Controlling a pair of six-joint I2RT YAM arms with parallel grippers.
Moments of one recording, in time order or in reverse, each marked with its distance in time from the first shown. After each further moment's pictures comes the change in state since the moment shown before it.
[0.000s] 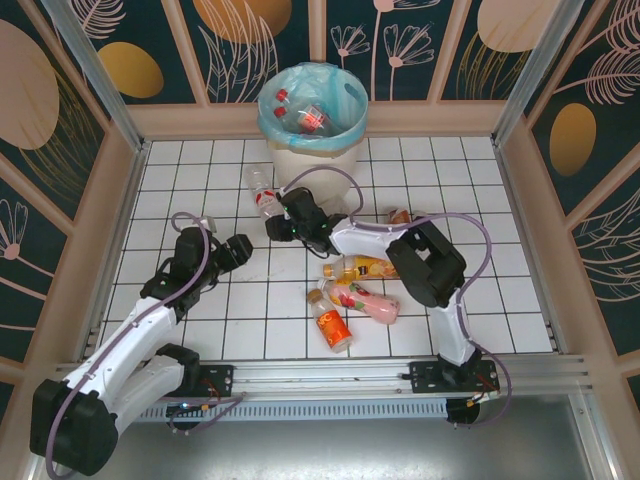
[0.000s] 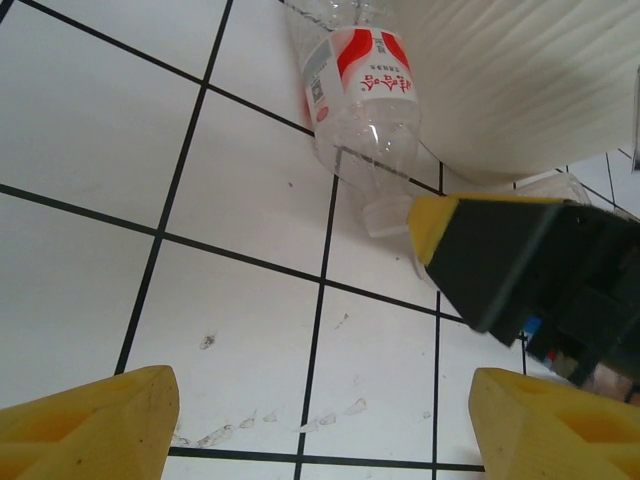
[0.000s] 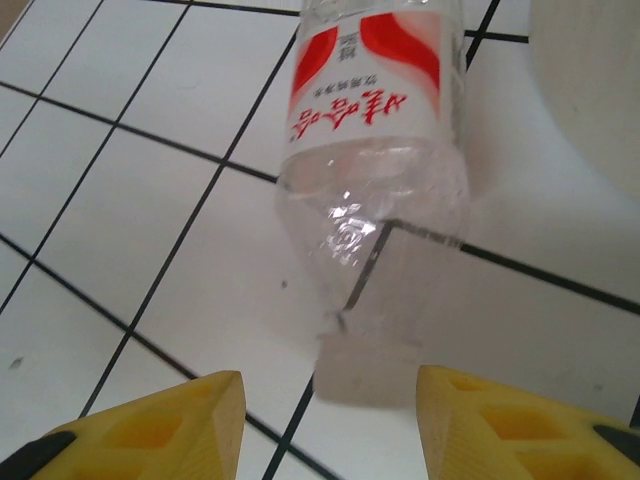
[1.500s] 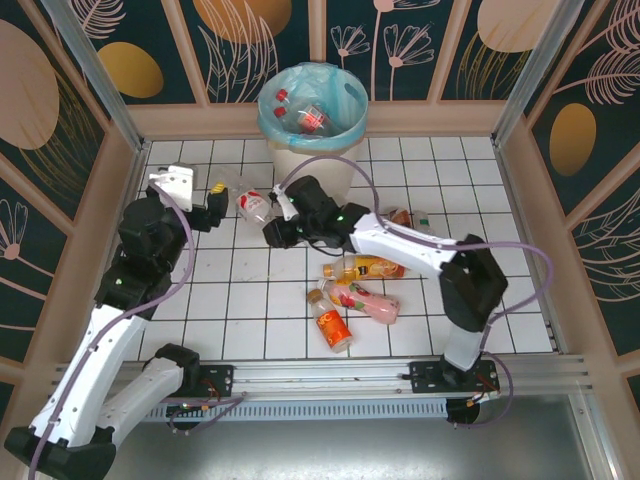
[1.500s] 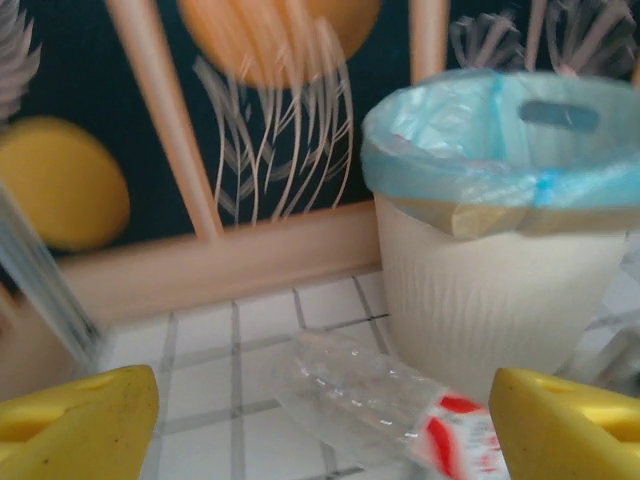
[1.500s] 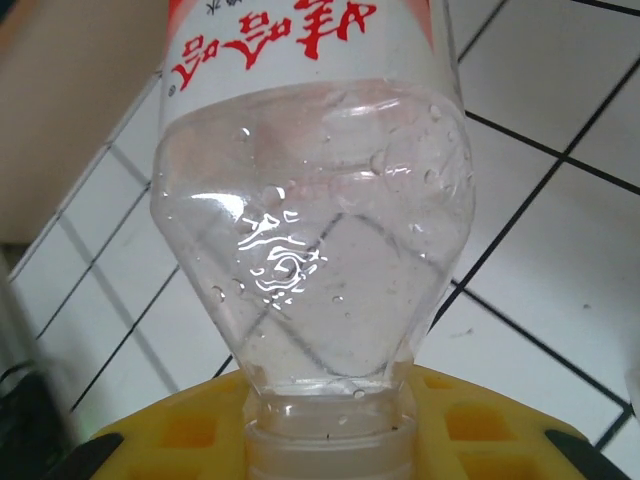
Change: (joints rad) left arm 0.000 -0.102 0.427 -0.005 -0.161 0.898; right arm 0.053 -0.334 0.008 -0.372 -0.251 -0.084
